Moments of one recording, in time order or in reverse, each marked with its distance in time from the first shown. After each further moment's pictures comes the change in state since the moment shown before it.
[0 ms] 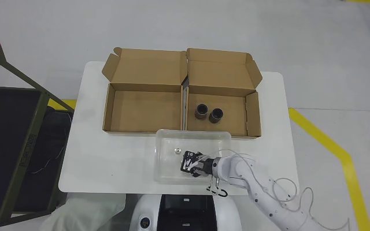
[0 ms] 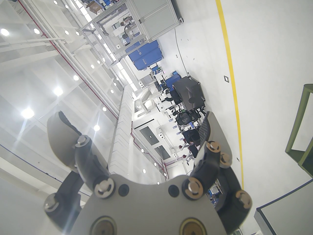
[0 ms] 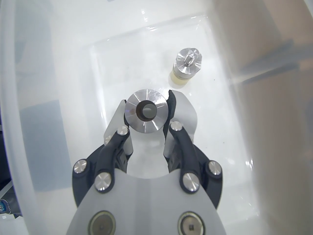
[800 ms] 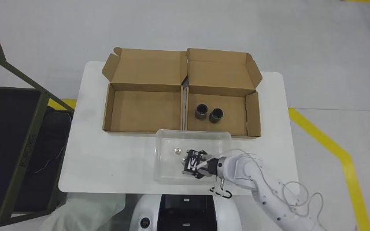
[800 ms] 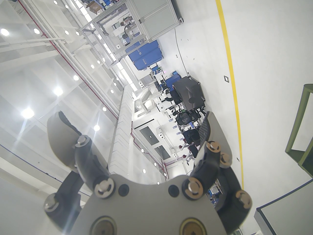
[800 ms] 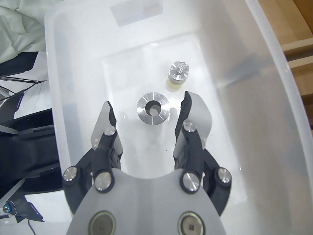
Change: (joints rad) left arm 0.000 0.000 0.000 0.000 0.000 0.000 0.000; right arm -0.053 0.021 0.075 -0.093 0.050 -0.041 0.034
